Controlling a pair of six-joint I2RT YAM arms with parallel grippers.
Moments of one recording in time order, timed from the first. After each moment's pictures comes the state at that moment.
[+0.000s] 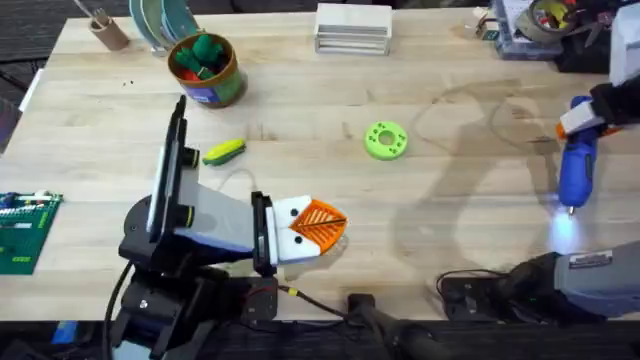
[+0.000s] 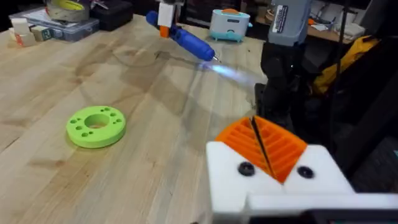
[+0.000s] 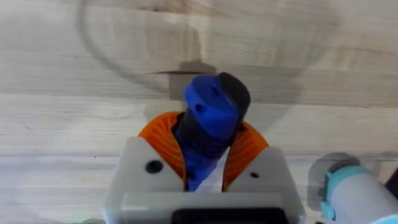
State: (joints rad) left arm -0.23 0.01 0.01 -0.12 1.18 -0.04; right arm -0.54 1.74 1.35 -1.08 0.03 -0.63
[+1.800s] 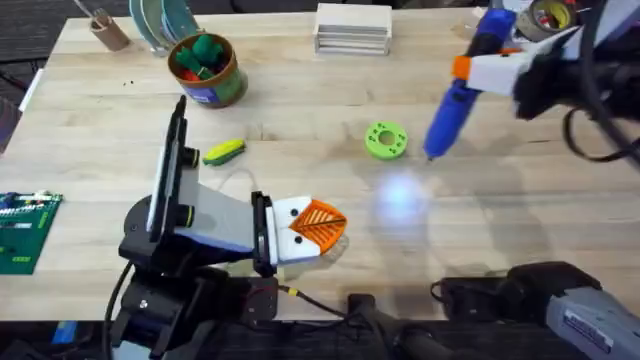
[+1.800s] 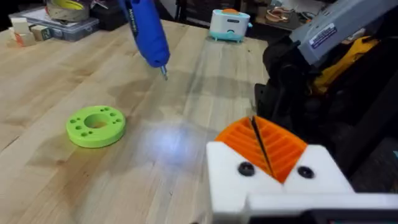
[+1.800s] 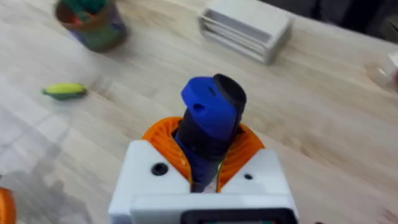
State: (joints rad) left arm -0.23 0.01 0.01 -0.12 1.18 -0.05; right arm 0.08 0.90 0.87 -0.52 -0.43 -0.13
